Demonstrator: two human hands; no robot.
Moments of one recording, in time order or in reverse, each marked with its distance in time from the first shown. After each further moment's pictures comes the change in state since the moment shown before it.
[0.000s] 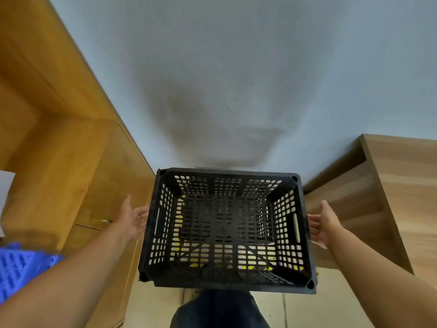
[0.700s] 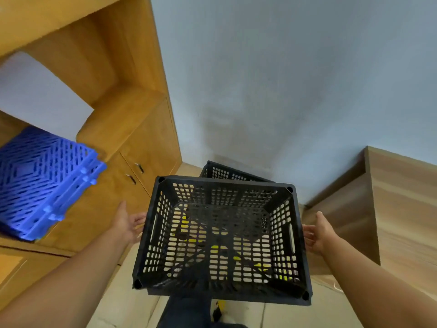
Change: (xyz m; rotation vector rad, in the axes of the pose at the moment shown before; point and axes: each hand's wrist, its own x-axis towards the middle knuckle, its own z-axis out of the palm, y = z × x) left_hand -0.153 -0.227 -0.049 -0.283 0.146 0.019; right_hand -0.062 0.082 -0.127 -0.225 -0.158 -0.037
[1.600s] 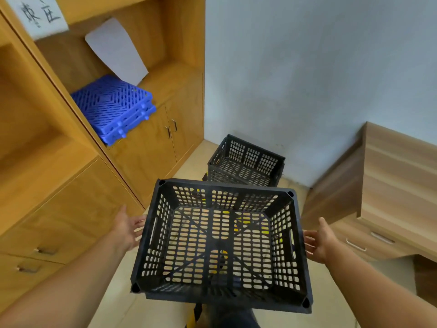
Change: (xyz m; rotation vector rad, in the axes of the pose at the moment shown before) left_hand -0.163 -0.261 -0.185 -0.095 0.055 0.025; right_hand -0.106 0.251 -0.120 -0.082 -0.080 0.006
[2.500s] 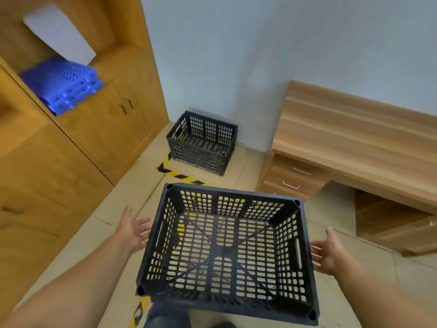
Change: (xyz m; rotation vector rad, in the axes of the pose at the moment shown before) left_hand -0.179 -0.290 0.122 0.059 -0.045 -0.033; right_hand -0.041 0.162 -0.368 0.027 0.091 0.040
